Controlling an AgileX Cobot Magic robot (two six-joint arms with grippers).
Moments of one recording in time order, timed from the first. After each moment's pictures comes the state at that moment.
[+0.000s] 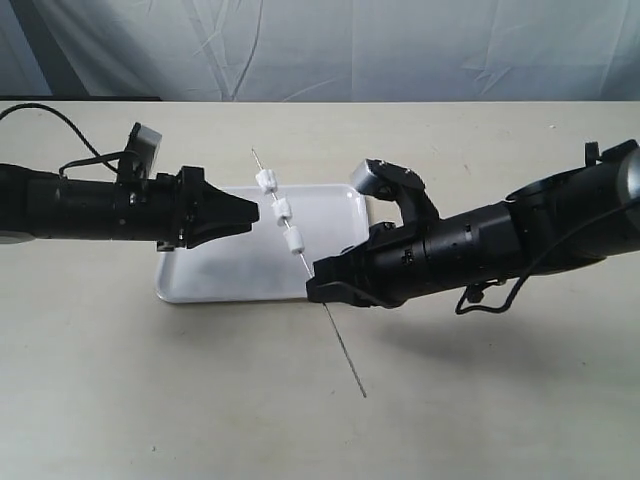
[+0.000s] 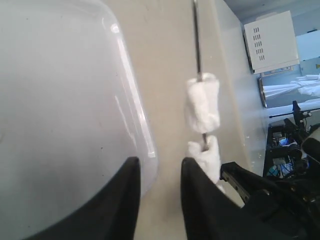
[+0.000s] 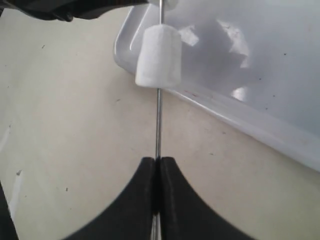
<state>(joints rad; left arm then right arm) -0.07 2.07 -0.92 -1.74 1.11 1.41 0.48 1.83 -0.77 1.74 0.68 -1.48</state>
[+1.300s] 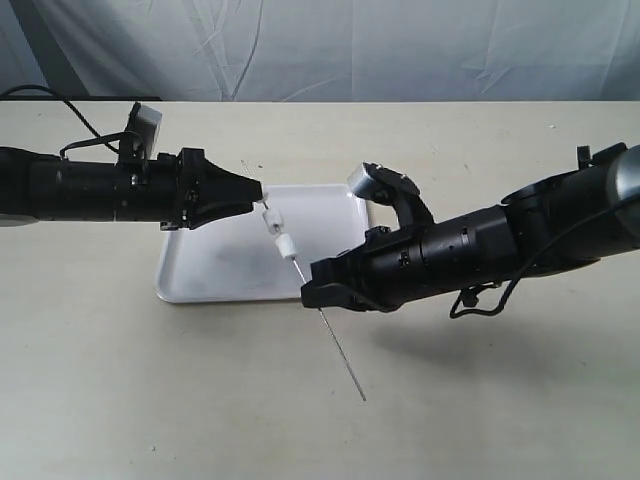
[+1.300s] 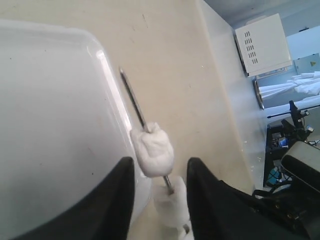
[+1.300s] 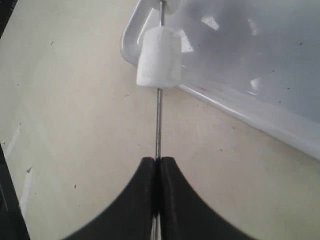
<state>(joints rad) -0.07 2.07 -0.98 -1.74 1.12 1.42 0.48 1.86 -0.77 1.74 0.72 -1.47</state>
